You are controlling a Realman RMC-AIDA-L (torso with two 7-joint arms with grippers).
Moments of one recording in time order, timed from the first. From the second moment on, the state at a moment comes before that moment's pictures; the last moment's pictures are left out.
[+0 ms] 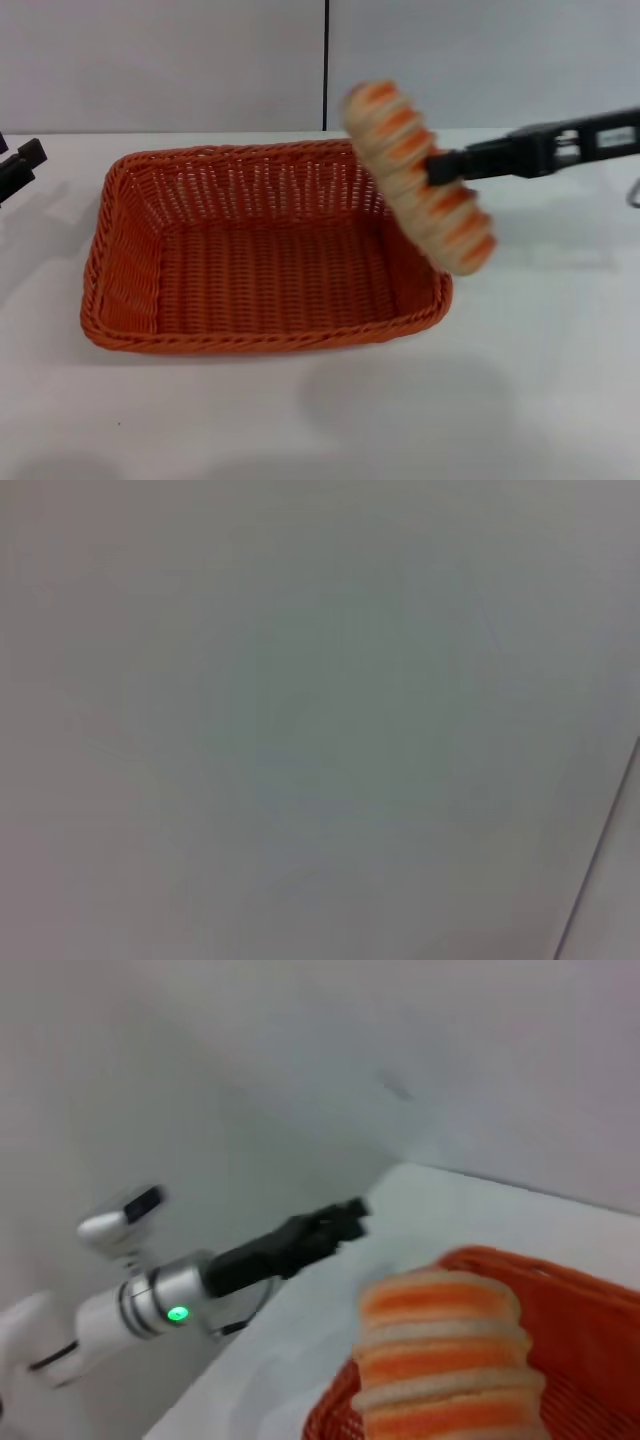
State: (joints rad) left arm -0.06 -2.06 0.92 0.96 1.44 1.17 -1.48; right arm 0.73 2.04 -0.71 -0.88 -2.08 -1.83 2.16
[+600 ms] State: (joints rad) left arm -0.05 -2.06 0.82 0.88 1.44 1.27 -1.43; right arm 0.79 2.07 -0.96 -0.73 -2.03 -1.57 1.87
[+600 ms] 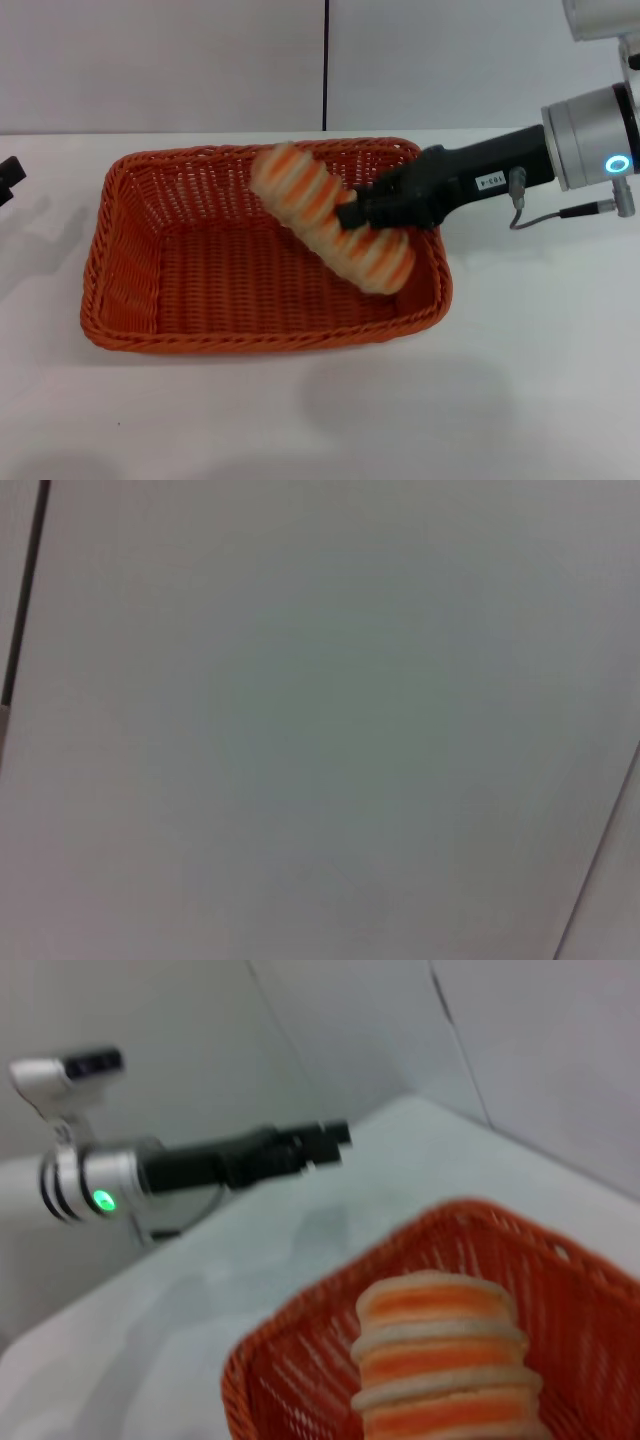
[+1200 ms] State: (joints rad) left arm -0.06 -2.06 0.79 0.86 1.44 1.29 -1.38; right arm 0.63 2.07 -0.96 -0.88 -1.79 -1.60 1.76
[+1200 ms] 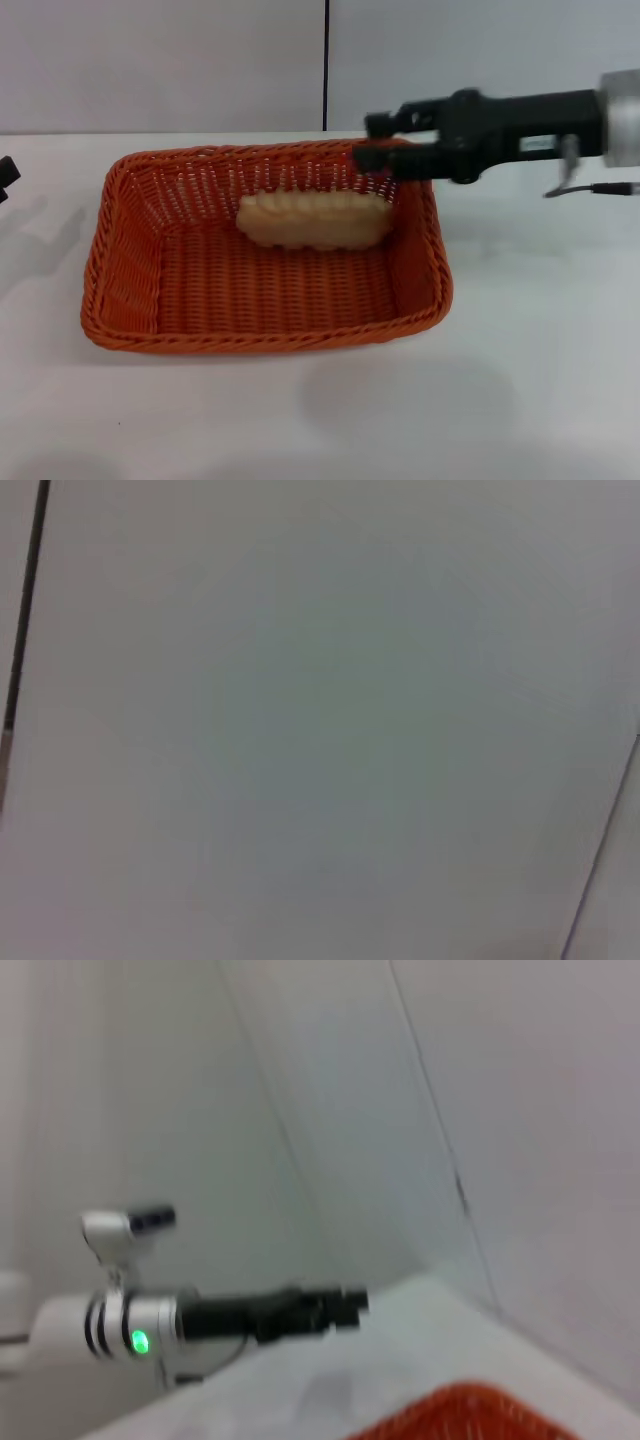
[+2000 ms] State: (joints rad) left arm -0.07 -2.06 0.15 0.36 1.44 1.61 -0.76; right arm 0.21 2.08 -0.93 -0.13 -0.61 -1.74 0.50
